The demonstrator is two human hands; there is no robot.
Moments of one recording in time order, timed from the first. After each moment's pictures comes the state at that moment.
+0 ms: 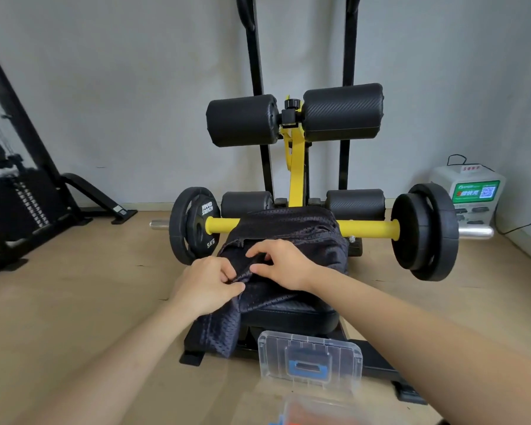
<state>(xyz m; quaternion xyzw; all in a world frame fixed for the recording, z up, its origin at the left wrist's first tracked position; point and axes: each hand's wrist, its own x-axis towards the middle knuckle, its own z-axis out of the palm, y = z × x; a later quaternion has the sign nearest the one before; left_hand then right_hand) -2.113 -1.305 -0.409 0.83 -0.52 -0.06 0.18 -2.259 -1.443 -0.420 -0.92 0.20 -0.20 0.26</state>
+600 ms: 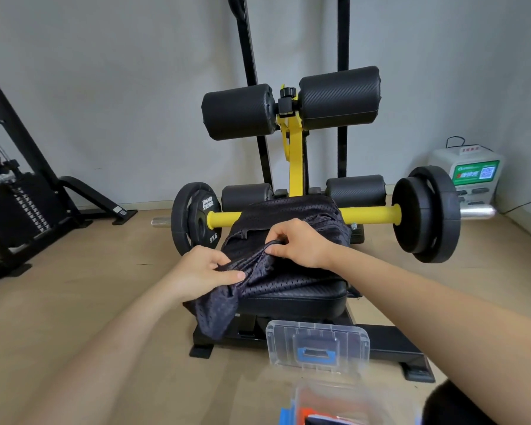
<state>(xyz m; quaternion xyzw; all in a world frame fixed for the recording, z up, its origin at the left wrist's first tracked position) -2.089 -1.291 -0.394 0.77 -0.52 -0.25 0.26 -2.274 -1.455 -0.409 -0.89 0.23 -0.22 0.32</state>
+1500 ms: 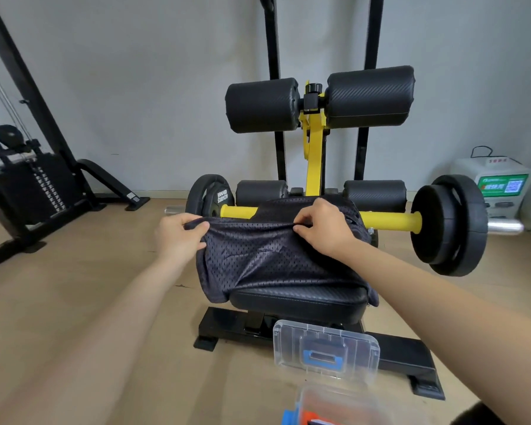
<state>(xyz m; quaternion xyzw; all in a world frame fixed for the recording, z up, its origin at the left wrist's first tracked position) -2.035 -1.307 -0.397 0.77 -0.30 -0.06 0.56 -2.261 -1.477 -0.407 -0.88 0.34 -0.30 0.16</state>
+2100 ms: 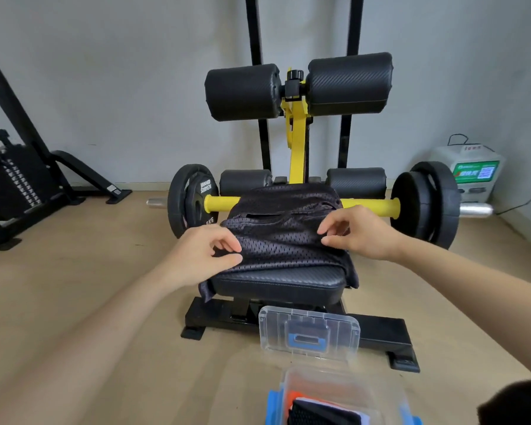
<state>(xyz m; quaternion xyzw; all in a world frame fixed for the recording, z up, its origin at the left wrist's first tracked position) -2.087 -1.290 -0.407 0.71 -0.64 -0.09 0.29 -2.366 -1.476 -0.406 -0.89 0.29 -0.21 0.28</state>
